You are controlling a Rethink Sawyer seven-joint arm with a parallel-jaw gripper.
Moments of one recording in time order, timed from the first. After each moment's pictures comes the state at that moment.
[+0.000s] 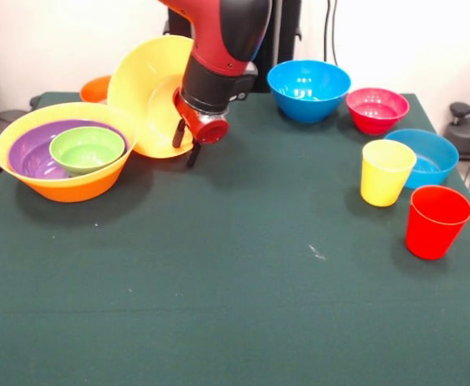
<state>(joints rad) -0.09 -0.31 -0.35 1.90 0.27 -0.05 2.37</state>
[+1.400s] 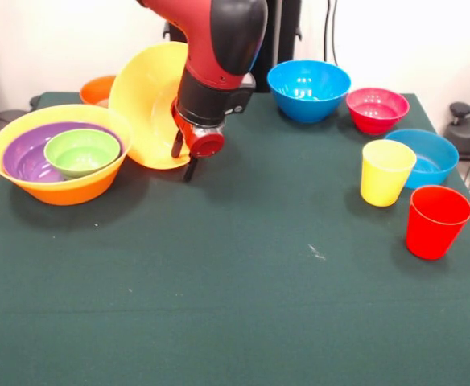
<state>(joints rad) -0.07 -0.29 -0.36 1.82 0.35 0.06 2.37</state>
